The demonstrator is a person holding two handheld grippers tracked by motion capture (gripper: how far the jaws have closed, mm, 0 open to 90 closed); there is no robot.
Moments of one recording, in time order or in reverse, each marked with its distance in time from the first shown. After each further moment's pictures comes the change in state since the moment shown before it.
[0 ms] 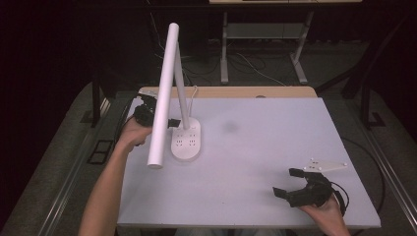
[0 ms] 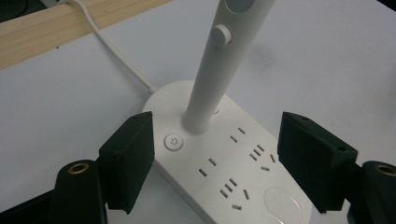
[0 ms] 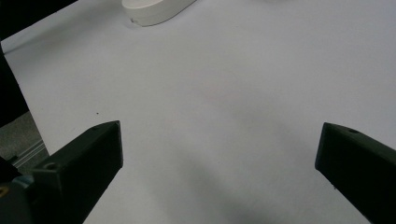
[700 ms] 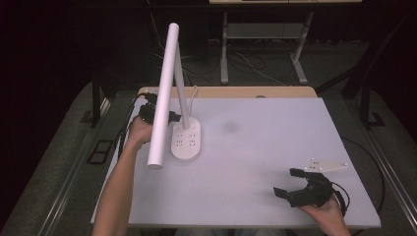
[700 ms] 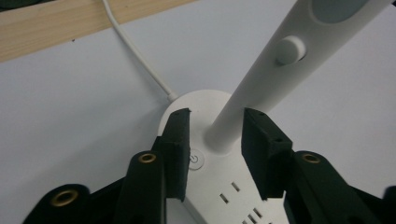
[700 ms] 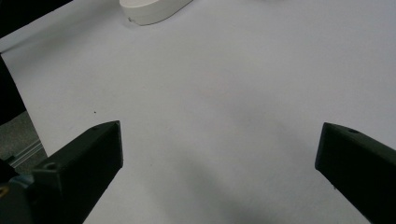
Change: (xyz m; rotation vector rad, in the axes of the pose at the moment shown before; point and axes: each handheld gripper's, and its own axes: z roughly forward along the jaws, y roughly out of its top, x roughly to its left) left arm 0.013 0.001 0.024 -0.006 0.042 -0.091; right arm -0.001 -0.001 -0.001 0.000 -0.010 0.000
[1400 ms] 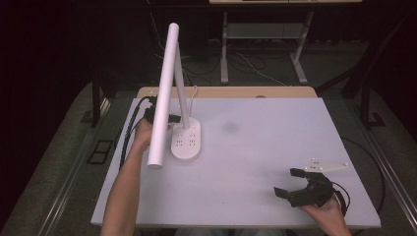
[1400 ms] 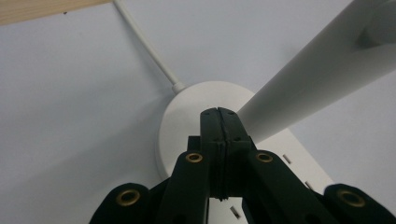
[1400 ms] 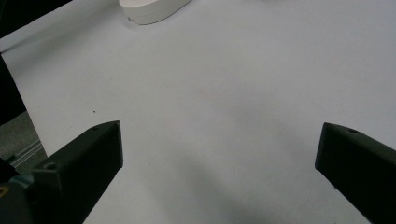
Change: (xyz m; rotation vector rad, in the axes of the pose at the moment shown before) left arm 0.004 -0.006 0.024 0.024 0.011 -0.085; right arm -0.002 0.000 0.000 0.001 0.001 -0.005
